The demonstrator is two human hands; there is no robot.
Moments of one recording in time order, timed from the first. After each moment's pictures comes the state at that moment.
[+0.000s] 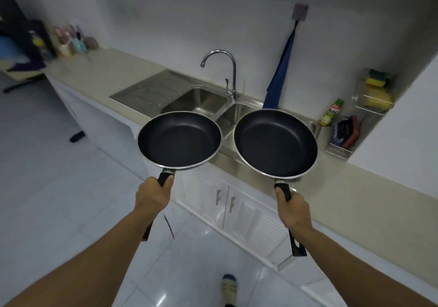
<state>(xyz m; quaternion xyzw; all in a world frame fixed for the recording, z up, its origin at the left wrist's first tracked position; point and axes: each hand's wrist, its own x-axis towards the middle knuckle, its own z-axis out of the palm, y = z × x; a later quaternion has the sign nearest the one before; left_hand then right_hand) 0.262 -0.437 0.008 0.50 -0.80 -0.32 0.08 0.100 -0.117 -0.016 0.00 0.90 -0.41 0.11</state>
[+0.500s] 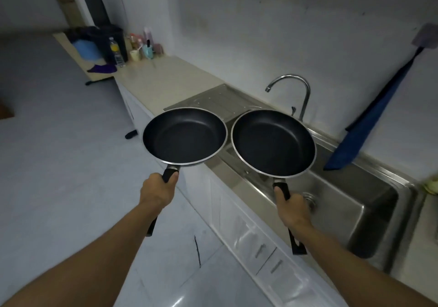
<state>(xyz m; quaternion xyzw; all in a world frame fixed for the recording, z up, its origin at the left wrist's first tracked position) 0.199 -0.631 0.035 0.59 -0.73 -0.31 0.13 -0.035 -0.376 -0.015 -0.12 0.88 -0.41 0.19</state>
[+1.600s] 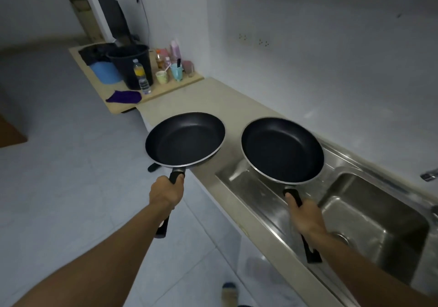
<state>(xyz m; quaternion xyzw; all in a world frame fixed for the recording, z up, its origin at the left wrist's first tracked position) 0.088 -1.174 0.026 0.64 -0.68 -0.34 0.13 -0.147 -0.912 -0.024 -0.13 0.88 -0.40 0.22</state>
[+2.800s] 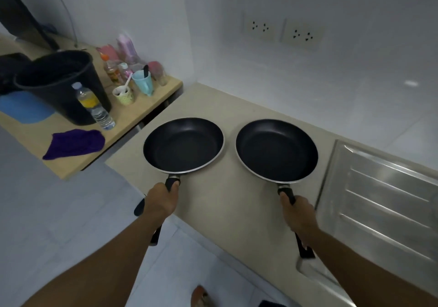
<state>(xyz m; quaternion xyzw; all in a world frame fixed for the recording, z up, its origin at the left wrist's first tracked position) -0.052 -1.636 -0.028 0.50 -0.81 -0.30 0.00 -0.211 -1.323 -0.084 0.03 0.91 -0.35 0.20</state>
